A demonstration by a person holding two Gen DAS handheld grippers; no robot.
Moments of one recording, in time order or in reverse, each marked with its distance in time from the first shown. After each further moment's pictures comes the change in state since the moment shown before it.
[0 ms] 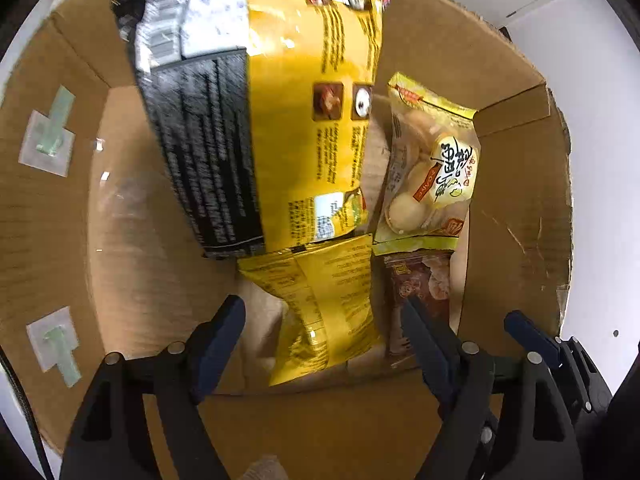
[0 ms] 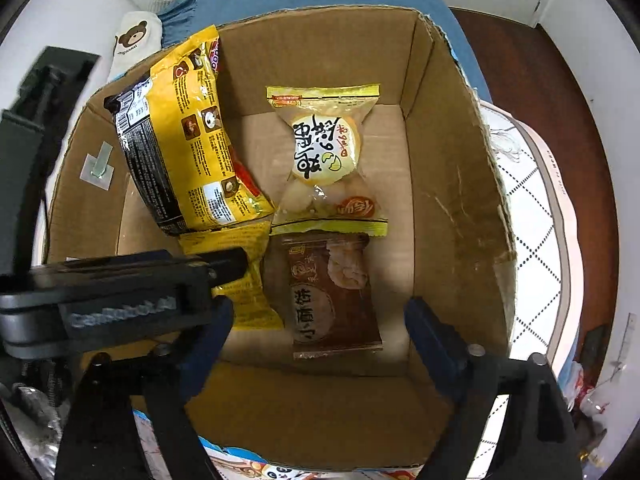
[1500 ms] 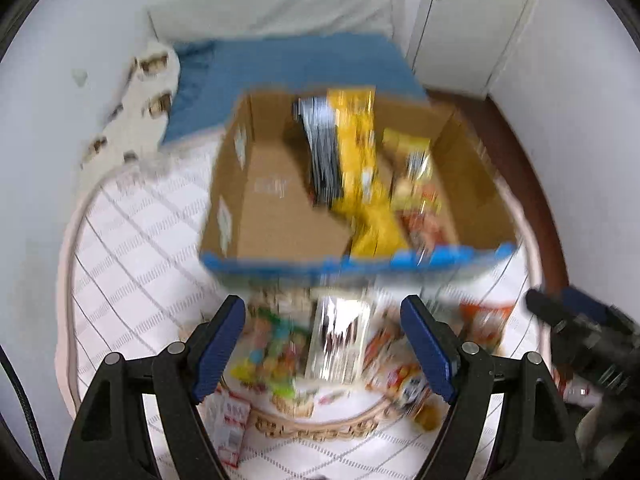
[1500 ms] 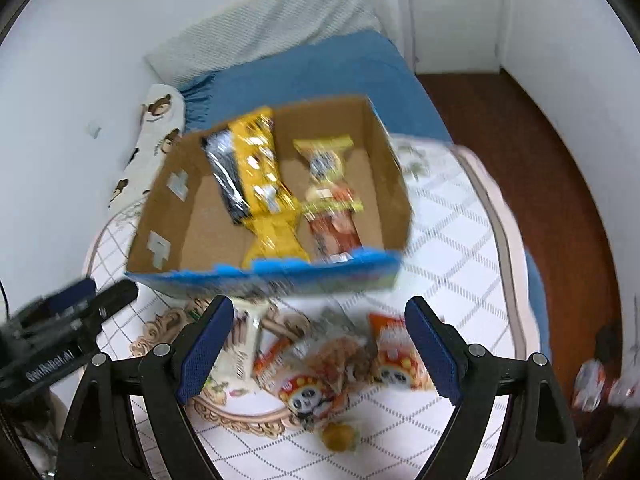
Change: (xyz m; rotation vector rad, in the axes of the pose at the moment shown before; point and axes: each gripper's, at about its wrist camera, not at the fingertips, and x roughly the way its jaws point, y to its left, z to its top) left arm -0.117 0.016 -0.186 0.085 -0.434 0.156; right arm -0.142 -0.006 -0.149 0.084 -0.307 0.028
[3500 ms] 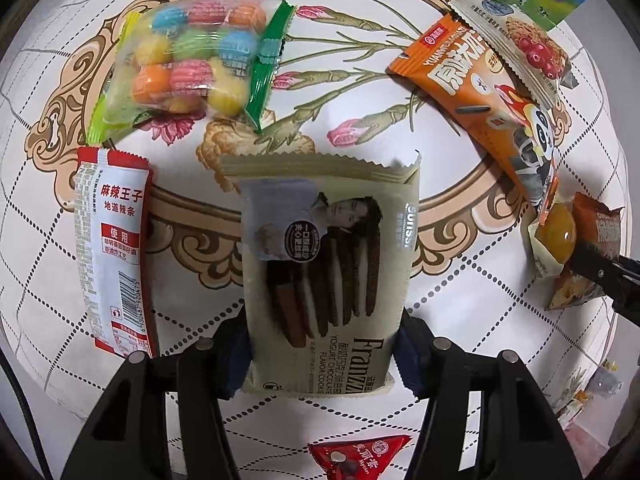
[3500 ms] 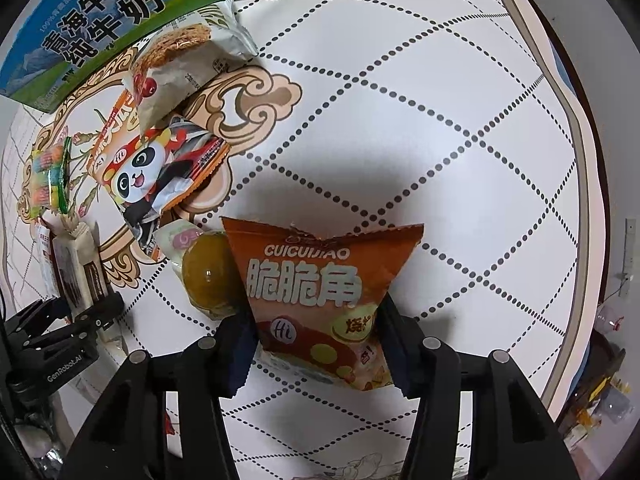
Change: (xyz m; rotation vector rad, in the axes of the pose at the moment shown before) left arm 0.128 -0.019 -0.199 0.030 0.421 0.010; right arm 0.117 -0.078 -0.195 0.015 0.445 -0.113
